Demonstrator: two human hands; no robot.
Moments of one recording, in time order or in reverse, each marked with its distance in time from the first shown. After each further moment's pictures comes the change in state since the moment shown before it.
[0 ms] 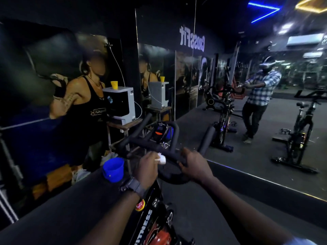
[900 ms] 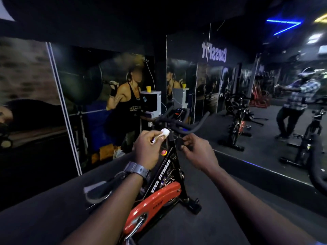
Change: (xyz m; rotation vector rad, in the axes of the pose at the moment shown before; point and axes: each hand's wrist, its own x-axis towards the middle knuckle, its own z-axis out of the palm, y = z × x) left_hand -0.411 0.297 -0.298 -0.299 0.429 -0.205; right_hand -0.470 -0.196 -0.217 0.310 0.130 -0.094
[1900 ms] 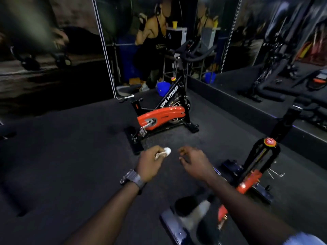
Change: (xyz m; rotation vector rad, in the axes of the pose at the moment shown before) left_hand -0.614 0.224 -0.044 0.275 -0.269 -0.344; right_hand -0.561 0.095 -0.203 0.001 -0.516 -0.121
